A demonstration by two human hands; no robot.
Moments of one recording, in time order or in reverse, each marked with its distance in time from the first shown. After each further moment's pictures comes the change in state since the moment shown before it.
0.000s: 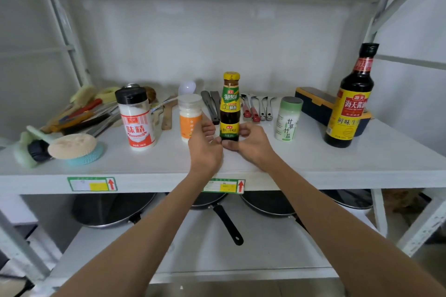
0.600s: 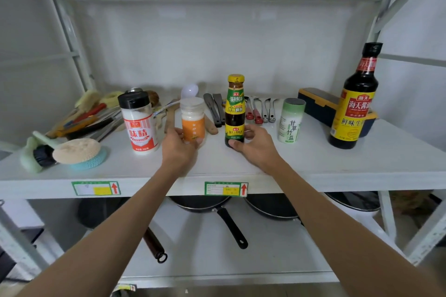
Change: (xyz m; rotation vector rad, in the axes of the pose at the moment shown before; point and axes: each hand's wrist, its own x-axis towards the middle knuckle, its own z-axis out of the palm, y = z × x) left_hand 0.033 -0.020 -0.053 0.217 -0.030 -0.193; right_hand -0.004 0.000 -0.006 -0.053 -0.003 -0.035
